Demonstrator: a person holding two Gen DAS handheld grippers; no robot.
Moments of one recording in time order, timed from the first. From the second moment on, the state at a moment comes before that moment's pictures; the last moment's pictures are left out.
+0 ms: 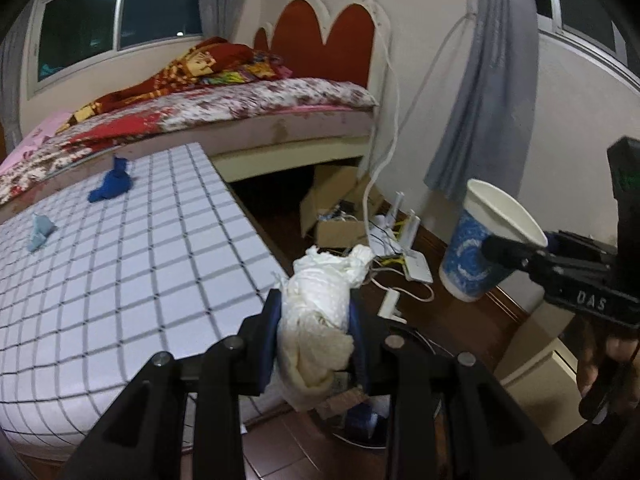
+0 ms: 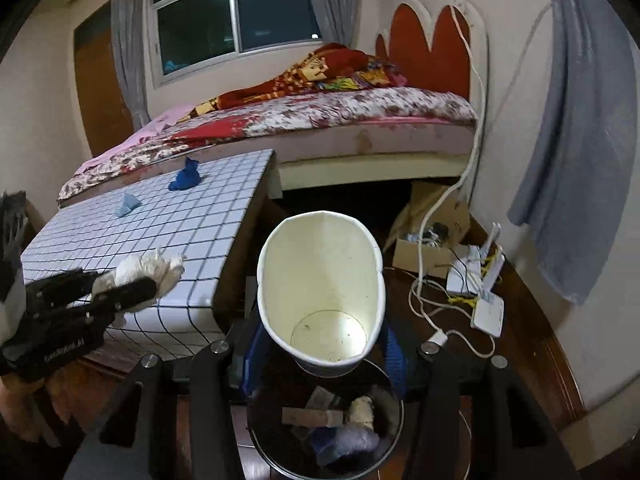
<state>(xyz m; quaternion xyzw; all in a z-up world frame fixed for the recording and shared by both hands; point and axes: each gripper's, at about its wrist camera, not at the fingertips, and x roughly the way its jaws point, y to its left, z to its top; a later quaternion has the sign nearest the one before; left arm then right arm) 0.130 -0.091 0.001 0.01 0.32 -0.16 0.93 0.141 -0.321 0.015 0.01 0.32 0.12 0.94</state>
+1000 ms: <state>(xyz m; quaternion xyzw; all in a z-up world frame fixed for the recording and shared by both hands) 0.131 -0.146 -0.096 -0.01 0.42 -0.21 0.88 0.151 -0.341 -0.086 0.00 0.43 0.13 0.89</state>
